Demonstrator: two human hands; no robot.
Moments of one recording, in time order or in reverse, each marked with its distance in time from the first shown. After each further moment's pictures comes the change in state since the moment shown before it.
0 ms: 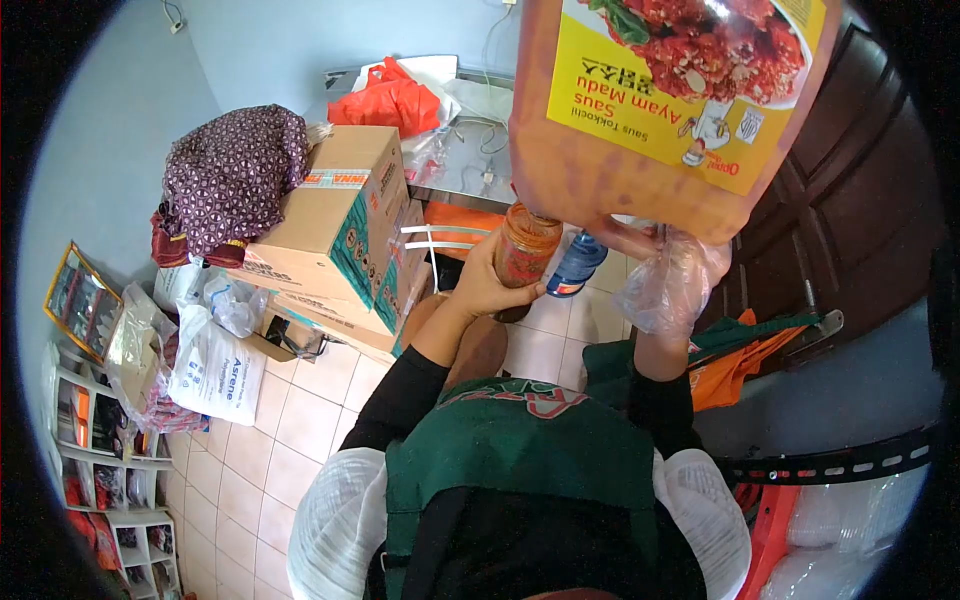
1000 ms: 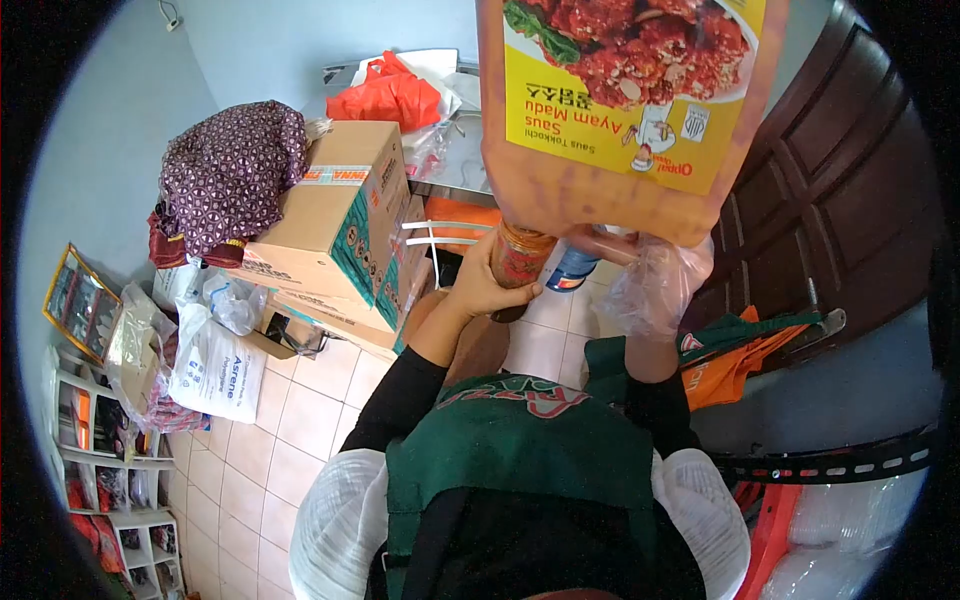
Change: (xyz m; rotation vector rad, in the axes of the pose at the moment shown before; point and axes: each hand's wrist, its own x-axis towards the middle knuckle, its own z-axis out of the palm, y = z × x) left_hand -0.006 -0.008 -0.010 0.031 0.024 -0.059; right_hand -0.013 0.020 0.000 -0.041 -0.088 -0.060
